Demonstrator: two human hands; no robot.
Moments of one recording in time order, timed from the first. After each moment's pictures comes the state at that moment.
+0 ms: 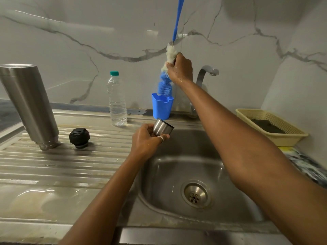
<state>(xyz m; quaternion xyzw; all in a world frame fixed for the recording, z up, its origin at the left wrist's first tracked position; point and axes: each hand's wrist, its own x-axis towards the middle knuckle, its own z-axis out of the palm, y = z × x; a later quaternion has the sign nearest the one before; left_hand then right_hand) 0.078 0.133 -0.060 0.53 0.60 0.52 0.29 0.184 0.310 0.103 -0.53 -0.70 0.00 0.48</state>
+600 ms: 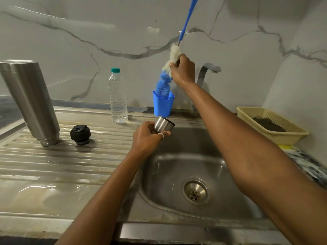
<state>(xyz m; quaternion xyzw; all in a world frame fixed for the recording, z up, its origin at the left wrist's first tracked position) 0.076 0.134 -0.061 0.53 0.58 0.53 0.32 0.189 0.308 0.090 -0.50 -0.68 0.03 0.53</state>
